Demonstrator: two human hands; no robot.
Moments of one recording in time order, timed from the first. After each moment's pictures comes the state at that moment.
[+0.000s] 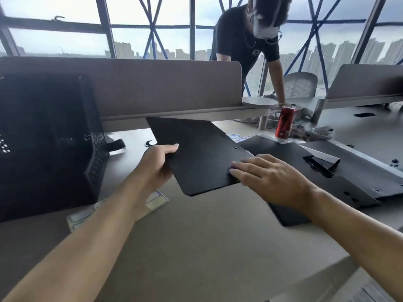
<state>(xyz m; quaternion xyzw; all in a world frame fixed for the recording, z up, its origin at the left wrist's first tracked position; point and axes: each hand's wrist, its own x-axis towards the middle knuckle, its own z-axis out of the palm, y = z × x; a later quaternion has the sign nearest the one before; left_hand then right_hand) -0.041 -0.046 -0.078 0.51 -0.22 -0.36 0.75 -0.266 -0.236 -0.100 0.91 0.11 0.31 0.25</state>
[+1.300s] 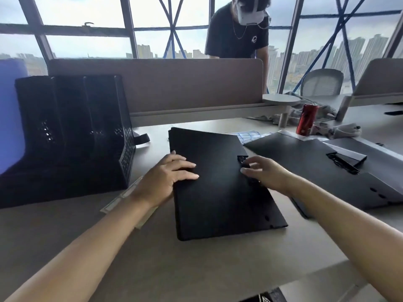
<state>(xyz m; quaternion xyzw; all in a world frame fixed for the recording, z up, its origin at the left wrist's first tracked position) -0.012 0.032 -0.137 0.67 -0.66 0.22 0.26 -0.209 -0.219 -0.125 0.83 -0.29 0.13 -0.46</state>
